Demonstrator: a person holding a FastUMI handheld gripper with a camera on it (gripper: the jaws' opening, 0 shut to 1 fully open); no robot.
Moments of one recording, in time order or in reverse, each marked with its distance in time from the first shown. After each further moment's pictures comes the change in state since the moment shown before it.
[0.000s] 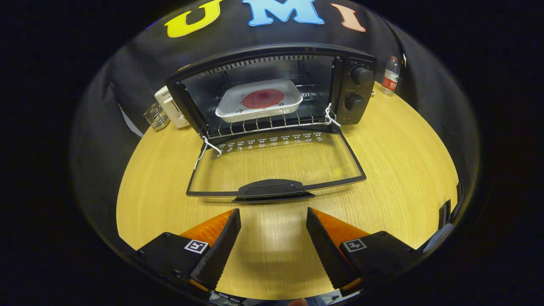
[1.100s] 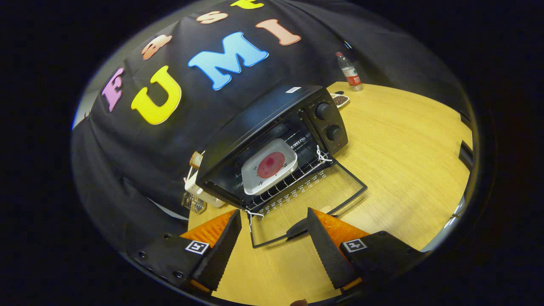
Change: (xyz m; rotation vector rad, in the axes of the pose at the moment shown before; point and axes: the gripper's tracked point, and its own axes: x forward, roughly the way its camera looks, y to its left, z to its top) arm -0.080 0.022 0.068 0.399 -0.348 0.170
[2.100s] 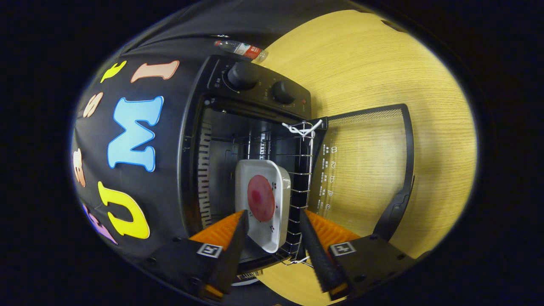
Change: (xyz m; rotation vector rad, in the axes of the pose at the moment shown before) arm 0.136 0.022 0.041 0.924 -0.098 -0.079
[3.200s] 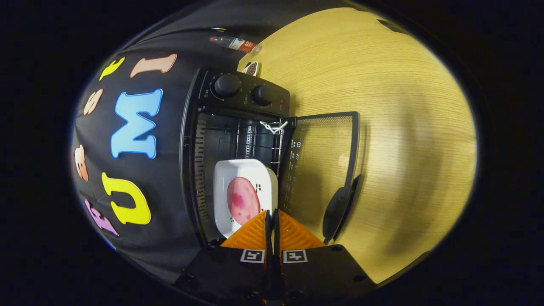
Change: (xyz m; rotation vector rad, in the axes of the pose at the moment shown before) arm -0.036 -0.027 0.001 0.026 0.083 -0.030
